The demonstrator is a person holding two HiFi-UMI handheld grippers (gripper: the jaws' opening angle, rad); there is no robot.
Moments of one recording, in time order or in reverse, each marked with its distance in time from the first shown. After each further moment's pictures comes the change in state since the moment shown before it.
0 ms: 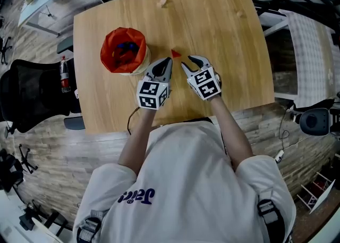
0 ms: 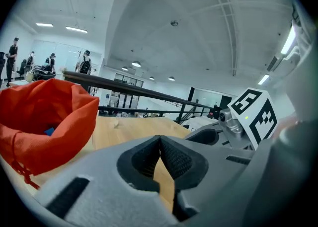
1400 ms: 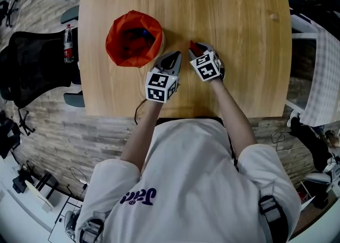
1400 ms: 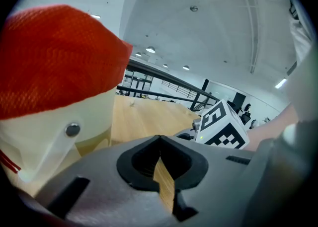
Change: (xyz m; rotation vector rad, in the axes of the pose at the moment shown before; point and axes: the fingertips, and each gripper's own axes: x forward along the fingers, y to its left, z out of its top) left arm 0.028 0.059 -0.068 -0.131 0.154 0.111; right arm 0.142 -0.011 -0.060 -0.063 0.220 0.104
